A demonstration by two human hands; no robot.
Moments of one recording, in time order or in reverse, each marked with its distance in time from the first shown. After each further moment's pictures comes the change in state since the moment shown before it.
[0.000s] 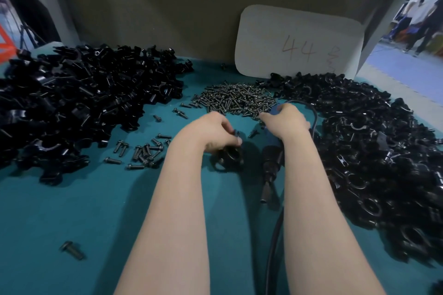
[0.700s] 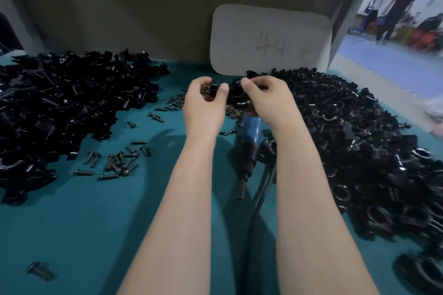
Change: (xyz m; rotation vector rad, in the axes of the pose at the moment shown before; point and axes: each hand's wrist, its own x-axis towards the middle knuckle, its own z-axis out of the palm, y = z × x) left_hand 0.010 0.046 0.031 -0.785 0.539 0.169; right_hand -0.028 -0.008 -0.037 0.497 0.095 -0.328
